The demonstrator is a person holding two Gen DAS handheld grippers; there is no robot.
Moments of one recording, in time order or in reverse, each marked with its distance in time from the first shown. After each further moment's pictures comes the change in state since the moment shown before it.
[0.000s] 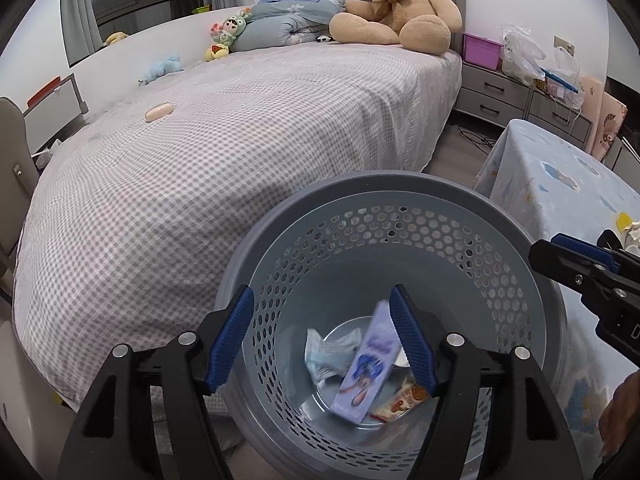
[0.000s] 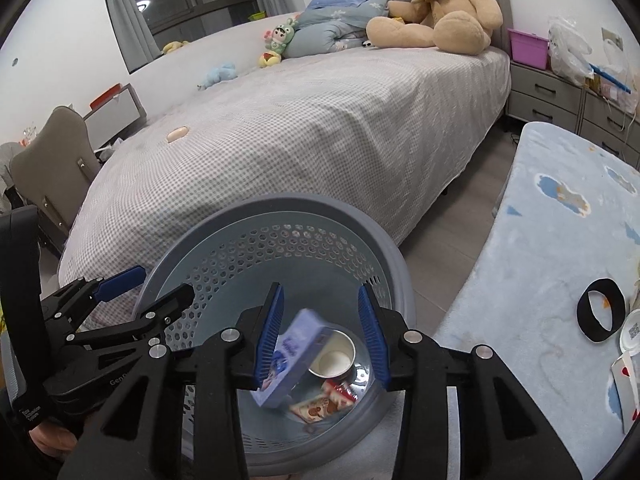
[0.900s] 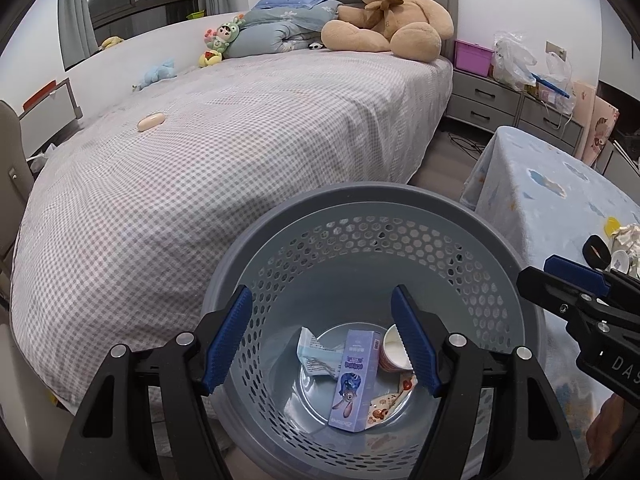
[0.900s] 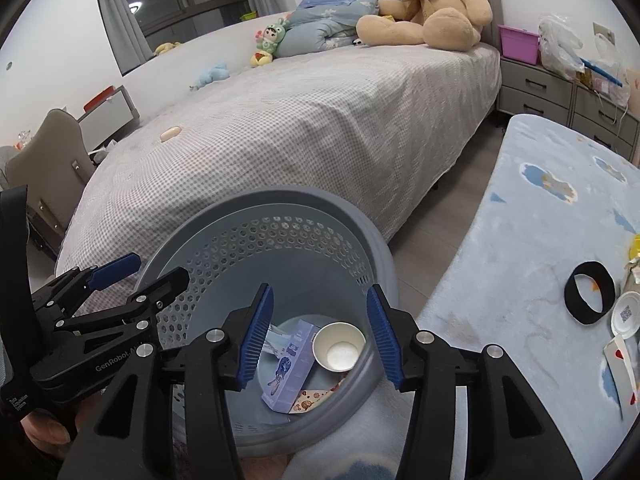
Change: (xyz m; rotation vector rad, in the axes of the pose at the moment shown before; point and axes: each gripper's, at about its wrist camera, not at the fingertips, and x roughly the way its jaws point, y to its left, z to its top) left arm -0.011 -0.011 0.005 0.004 -0.025 -0.035; right arm -0.010 -0.009 -0.012 0.020 0.000 -0.026
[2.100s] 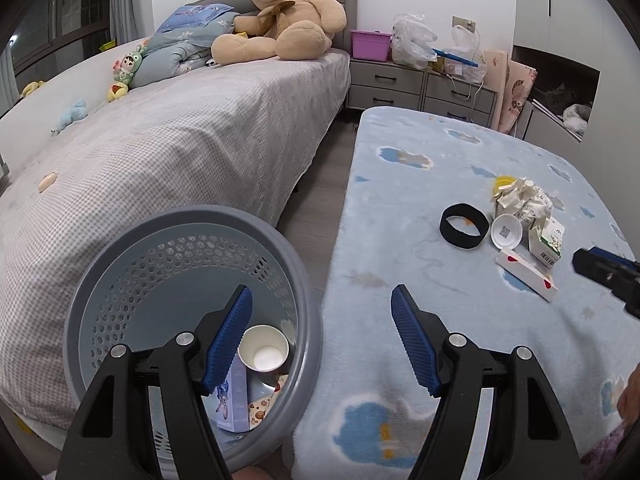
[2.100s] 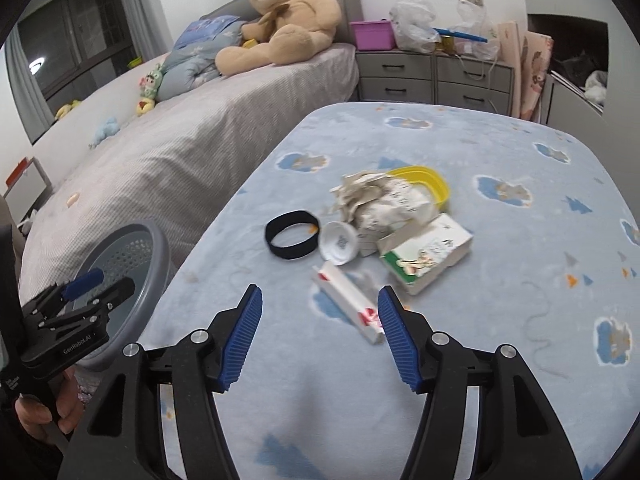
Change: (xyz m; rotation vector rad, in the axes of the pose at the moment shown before) left arm -0.035 -0.153 -0.008 0.182 -0.010 -0.231; right arm -0.149 -0.169 -0.055 0.264 -0.066 -0.303
